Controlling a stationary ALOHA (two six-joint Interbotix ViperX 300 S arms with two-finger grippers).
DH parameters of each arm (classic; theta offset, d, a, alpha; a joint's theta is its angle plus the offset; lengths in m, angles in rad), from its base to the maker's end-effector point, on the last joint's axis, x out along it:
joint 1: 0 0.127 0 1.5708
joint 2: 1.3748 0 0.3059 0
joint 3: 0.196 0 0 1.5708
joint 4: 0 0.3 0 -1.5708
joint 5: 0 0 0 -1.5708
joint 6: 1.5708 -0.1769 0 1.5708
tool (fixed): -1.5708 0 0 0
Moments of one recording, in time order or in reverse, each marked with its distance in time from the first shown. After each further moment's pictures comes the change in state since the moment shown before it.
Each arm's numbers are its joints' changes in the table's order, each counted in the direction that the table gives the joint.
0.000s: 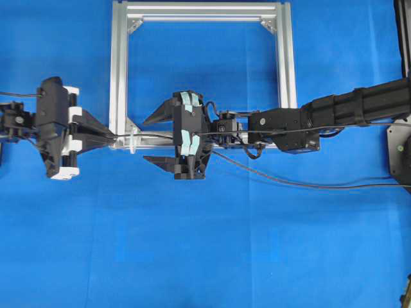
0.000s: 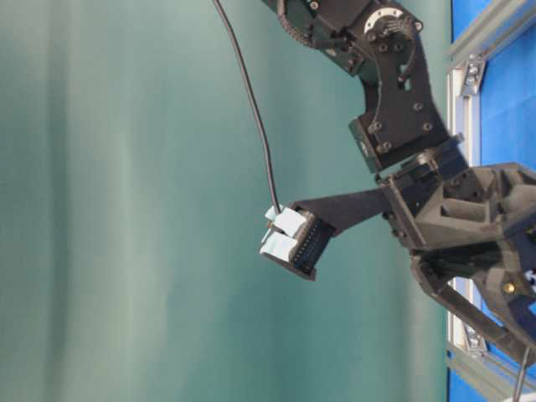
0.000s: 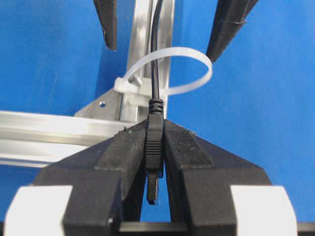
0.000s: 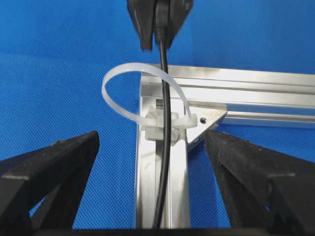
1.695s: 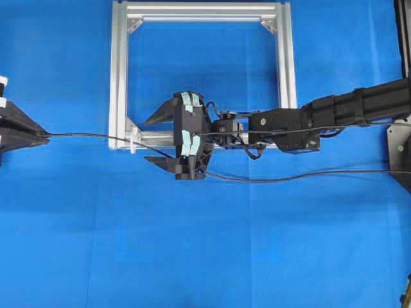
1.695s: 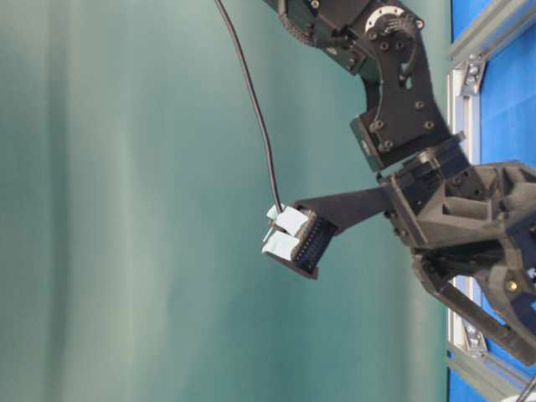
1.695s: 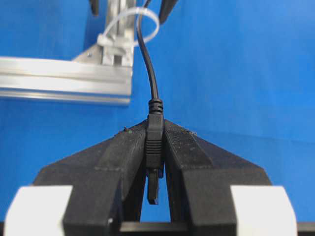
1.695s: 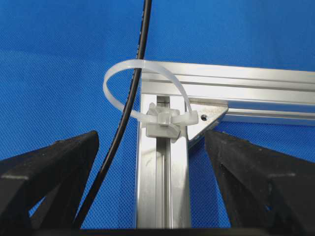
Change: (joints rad) left arm -0.026 0.819 -0.026 0.000 -0.775 0.031; right arm 0.002 0.000 -0.003 0.000 -0.002 0.000
